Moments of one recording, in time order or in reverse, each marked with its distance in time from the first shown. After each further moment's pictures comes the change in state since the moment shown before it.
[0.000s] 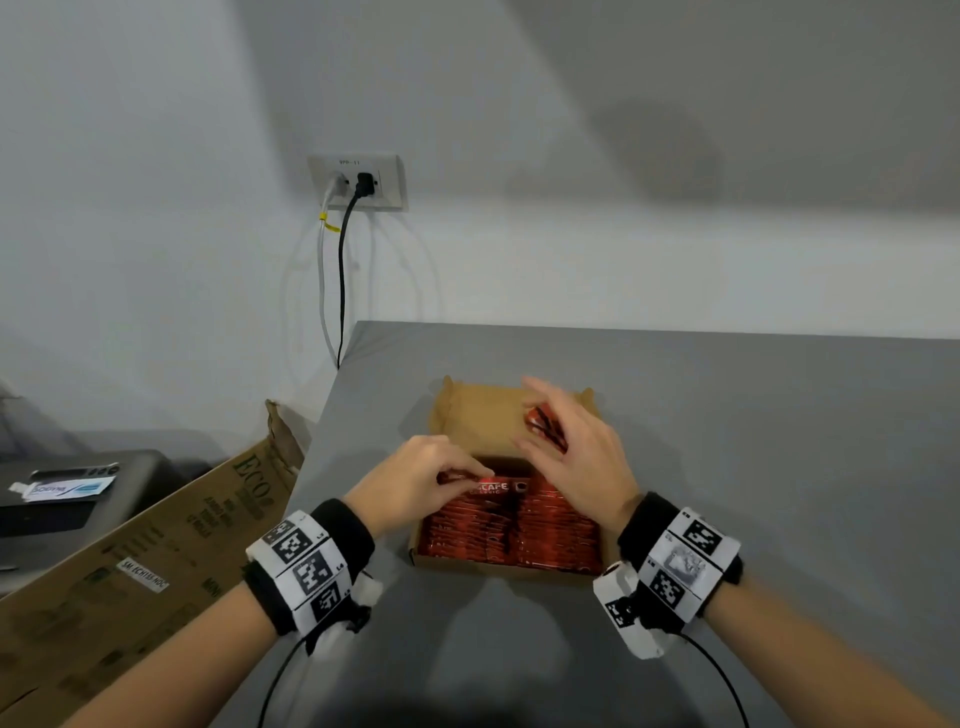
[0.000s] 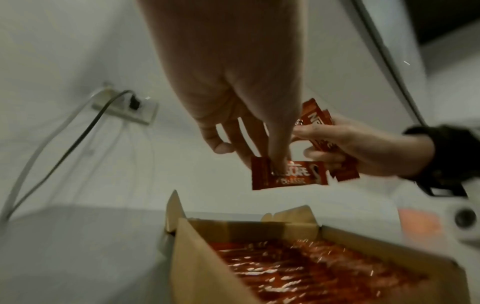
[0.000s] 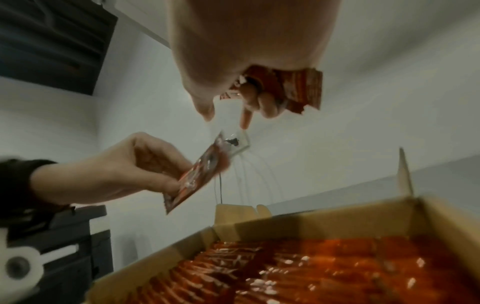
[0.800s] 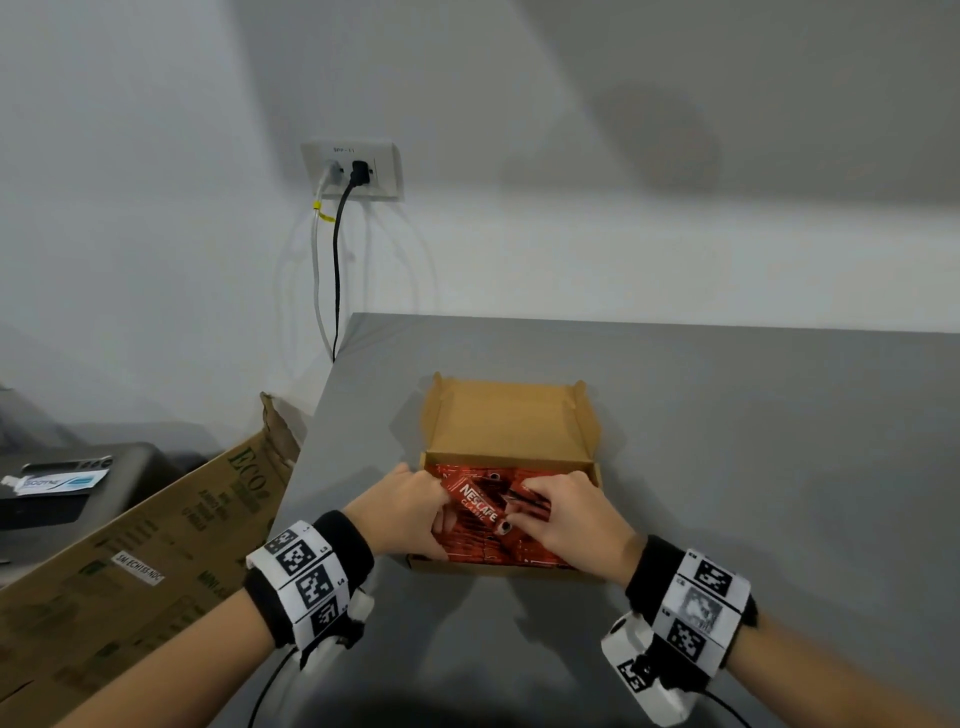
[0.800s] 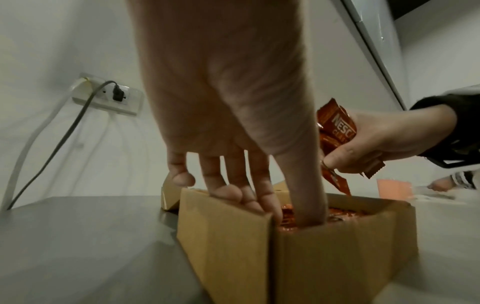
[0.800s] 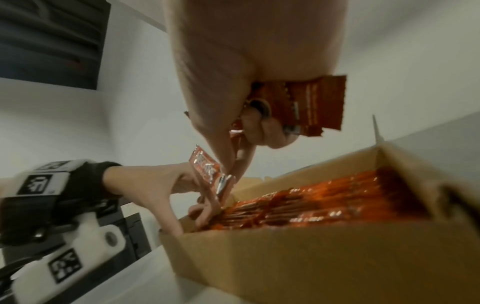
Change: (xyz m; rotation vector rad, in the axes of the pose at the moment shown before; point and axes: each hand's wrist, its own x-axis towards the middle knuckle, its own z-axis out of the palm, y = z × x) left_hand -0.014 -0.018 0.023 0.425 -0.430 -0.124; right_hand -0.038 0.001 0.014 -0.051 -0.439 0.167
